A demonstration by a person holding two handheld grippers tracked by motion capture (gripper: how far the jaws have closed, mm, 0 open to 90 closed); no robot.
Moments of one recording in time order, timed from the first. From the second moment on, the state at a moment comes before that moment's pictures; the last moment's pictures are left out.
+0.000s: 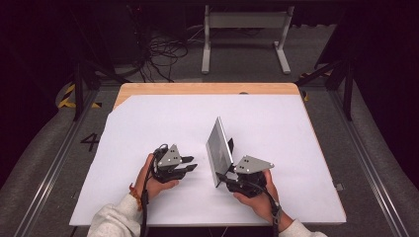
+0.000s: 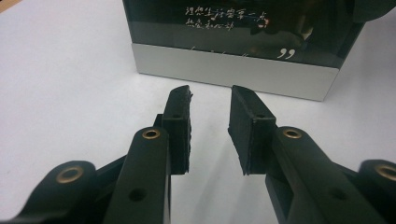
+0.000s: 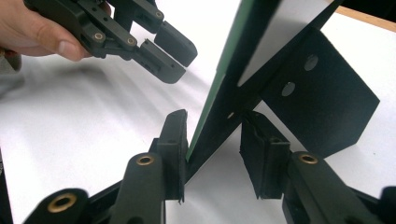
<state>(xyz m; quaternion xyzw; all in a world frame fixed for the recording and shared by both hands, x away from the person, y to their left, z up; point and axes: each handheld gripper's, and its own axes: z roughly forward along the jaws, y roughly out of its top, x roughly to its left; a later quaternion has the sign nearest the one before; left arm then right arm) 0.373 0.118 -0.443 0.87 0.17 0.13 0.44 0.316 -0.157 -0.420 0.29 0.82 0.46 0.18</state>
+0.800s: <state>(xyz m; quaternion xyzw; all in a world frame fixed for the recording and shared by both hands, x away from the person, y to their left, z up) 0.377 0.122 -0.443 0.87 0.18 0.12 0.45 0.322 -0.155 -0.434 0.30 0.82 0.46 0.17</state>
